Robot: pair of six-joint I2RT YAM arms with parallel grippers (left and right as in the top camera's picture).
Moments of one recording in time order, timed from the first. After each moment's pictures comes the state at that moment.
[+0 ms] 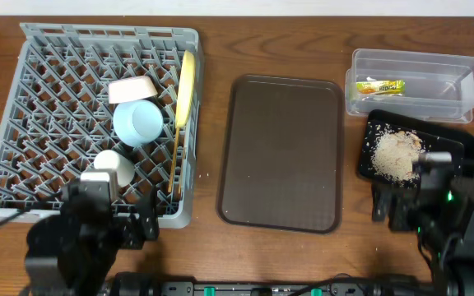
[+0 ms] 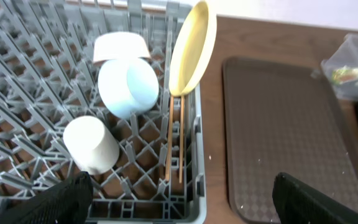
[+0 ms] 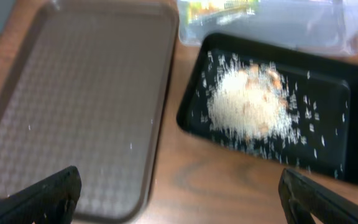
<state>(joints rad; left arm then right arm) -0.01 0.48 1.01 -1.10 0.13 -0.09 -0.05 0.61 0.88 -1.06 -0.10 0.01</state>
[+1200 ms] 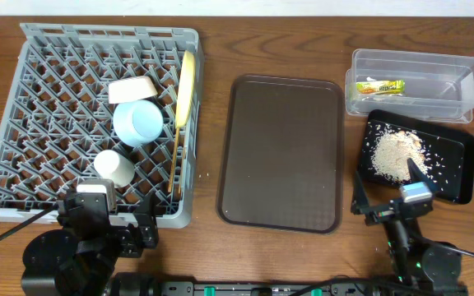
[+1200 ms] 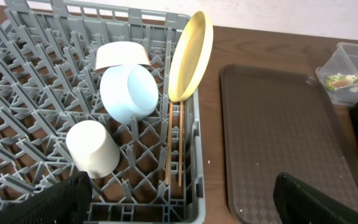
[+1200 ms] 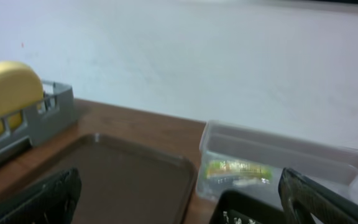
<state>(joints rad) -0.01 0.42 1.01 -1.10 0.13 -0.09 0.07 0.01 0.17 -0.12 -0.14 -0.06</state>
